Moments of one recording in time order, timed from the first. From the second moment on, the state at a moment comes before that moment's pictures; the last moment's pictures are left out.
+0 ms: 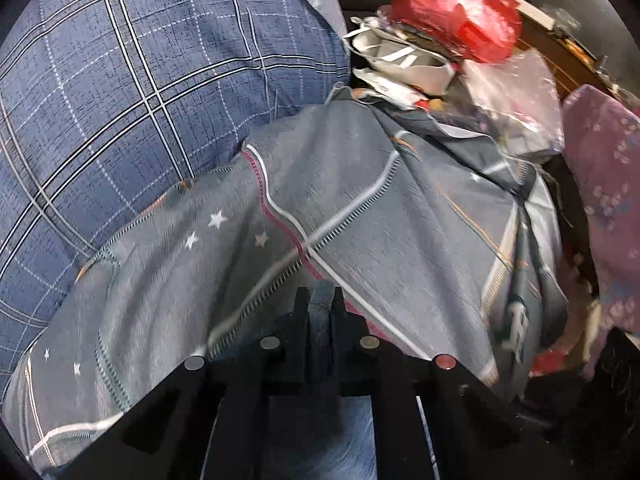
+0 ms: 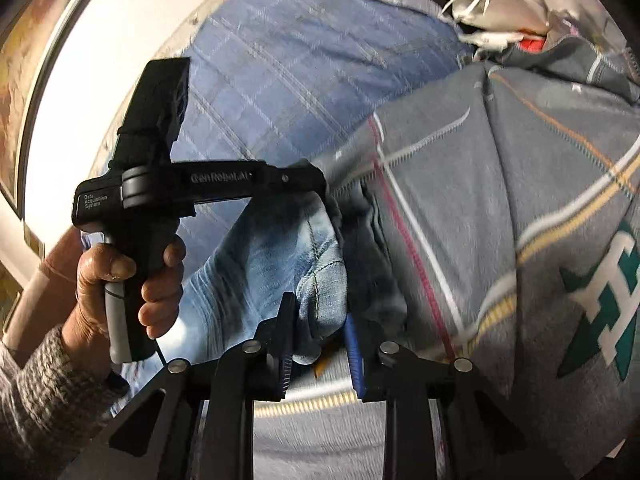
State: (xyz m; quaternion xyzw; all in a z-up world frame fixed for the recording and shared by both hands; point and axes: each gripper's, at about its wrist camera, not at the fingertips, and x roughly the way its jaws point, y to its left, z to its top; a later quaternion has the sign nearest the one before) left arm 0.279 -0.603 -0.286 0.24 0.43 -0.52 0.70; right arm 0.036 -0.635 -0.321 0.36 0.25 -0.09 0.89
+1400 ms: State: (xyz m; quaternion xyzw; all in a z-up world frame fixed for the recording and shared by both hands) left arm 0.293 -0.603 -0.328 0.23 0.44 -0.56 0.67; right arm 0.051 -0.648 -0.343 0.35 0.27 -0.13 0.89
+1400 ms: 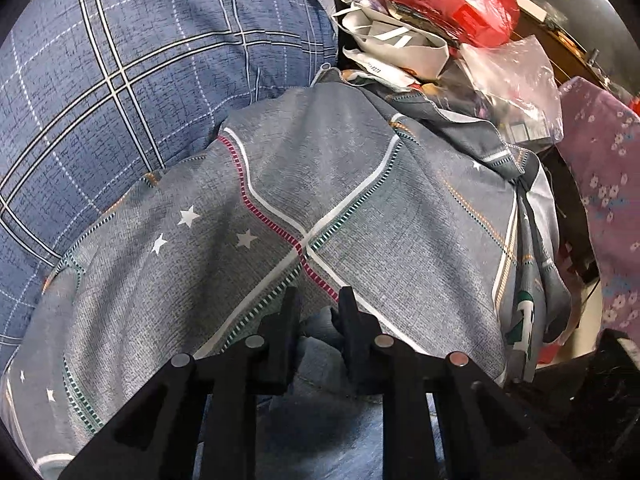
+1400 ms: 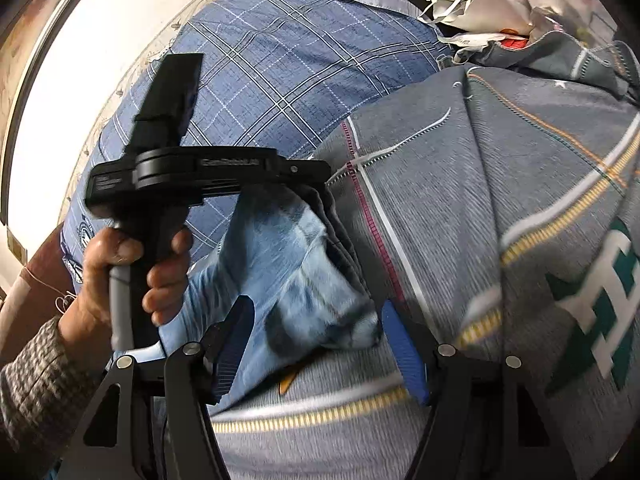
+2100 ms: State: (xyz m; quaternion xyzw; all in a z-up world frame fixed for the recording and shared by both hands) left arm 0.353 -0.463 -0.240 0.01 0.43 -0.54 0.73; right arm 0.099 -0.557 -0.252 0.29 0.25 -0.02 0.92
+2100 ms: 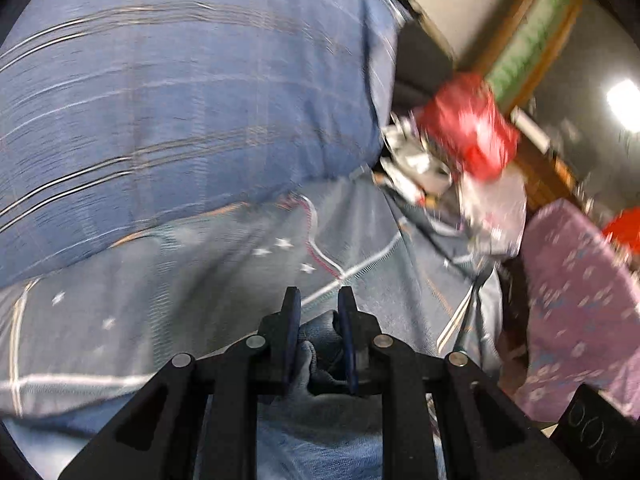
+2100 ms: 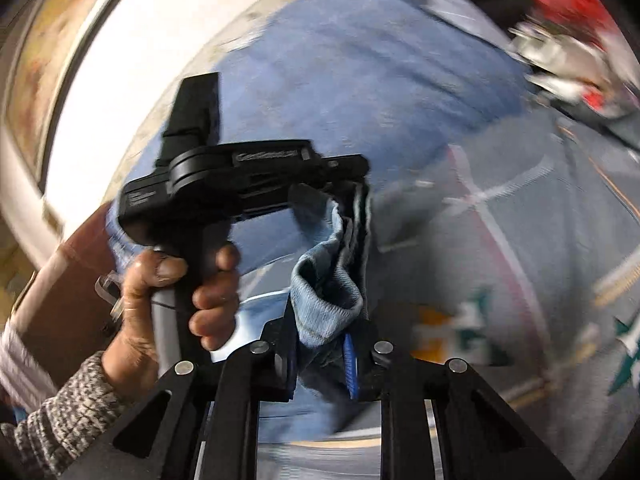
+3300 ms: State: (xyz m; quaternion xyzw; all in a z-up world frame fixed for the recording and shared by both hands) left arm 0.348 -0.179 -0.327 -0.18 0.48 -0.34 0.79; right arm 0.249 -0.431 -0.267 0.19 0.37 0.09 0.90
